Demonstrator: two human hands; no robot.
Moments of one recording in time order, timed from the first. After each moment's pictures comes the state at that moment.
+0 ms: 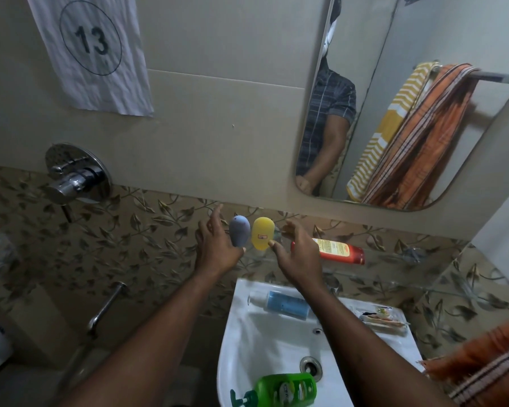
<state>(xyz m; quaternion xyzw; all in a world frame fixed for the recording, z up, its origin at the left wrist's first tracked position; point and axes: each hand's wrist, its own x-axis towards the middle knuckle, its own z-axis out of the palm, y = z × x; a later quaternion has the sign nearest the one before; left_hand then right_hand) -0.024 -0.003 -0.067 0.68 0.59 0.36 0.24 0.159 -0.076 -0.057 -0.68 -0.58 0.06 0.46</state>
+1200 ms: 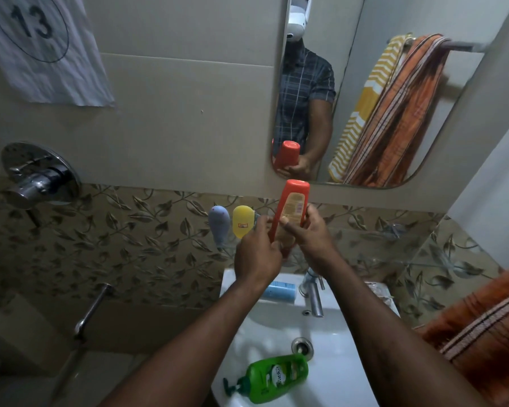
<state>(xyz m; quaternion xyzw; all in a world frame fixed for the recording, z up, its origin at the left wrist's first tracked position) 0.077 -0.079 -0.053 0.72 0.51 0.38 0.27 0.217 -0.093 -0.039 -0.56 -0.44 0.38 0.59</state>
